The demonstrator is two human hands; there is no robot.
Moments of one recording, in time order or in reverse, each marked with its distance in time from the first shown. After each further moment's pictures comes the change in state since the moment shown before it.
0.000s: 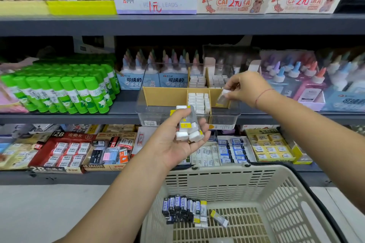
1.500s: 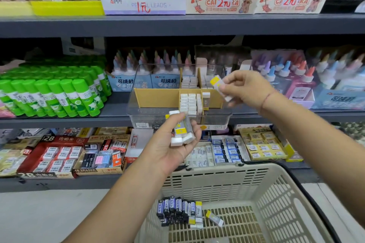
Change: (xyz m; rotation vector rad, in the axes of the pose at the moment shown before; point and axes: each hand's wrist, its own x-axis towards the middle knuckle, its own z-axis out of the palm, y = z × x) left_hand 0.007 -0.012 0.002 -0.136 0.048 0.030; right_hand -0.035 -0.018 -0.021 0.795 -0.043 0.238
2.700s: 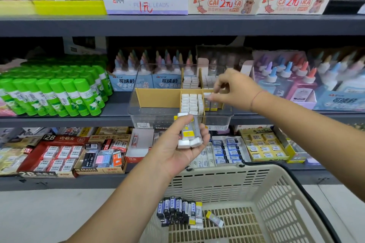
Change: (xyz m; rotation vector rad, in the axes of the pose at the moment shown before) left_hand 0.001 -0.007 0.002 0.062 -0.025 -0.059; right_hand 0.027 0.010 0.007 -0.722 -0.048 -0.305
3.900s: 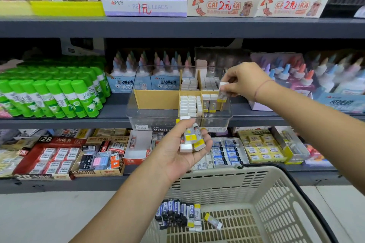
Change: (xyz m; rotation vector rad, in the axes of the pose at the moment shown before) left_hand 0.001 -0.003 0.001 0.011 -0.026 -0.057; right_hand 0.013 0.008 -0.025 -0.153 0.029 0.058
